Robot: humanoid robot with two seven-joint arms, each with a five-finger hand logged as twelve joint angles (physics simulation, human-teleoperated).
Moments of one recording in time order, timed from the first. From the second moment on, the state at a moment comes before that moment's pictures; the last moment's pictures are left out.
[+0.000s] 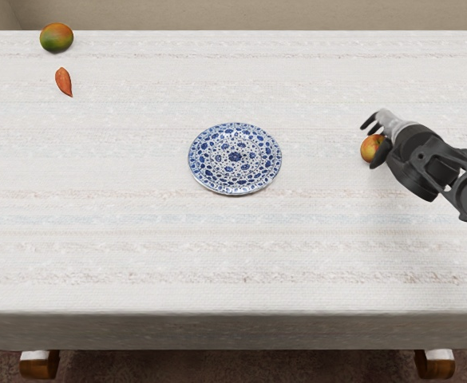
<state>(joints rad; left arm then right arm) -0.01 0.00 -0.02 -0.07 -0.07 -0.06 0.06 0.94 -0.36 0.50 0.92 -1.30 -0.06 -0.61</state>
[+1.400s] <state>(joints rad) -0.01 0.00 -0.02 -0.07 -0.07 -0.06 0.06 0.98 -0.34 0.51 1.05 -1.19 -0.03 -0.61</state>
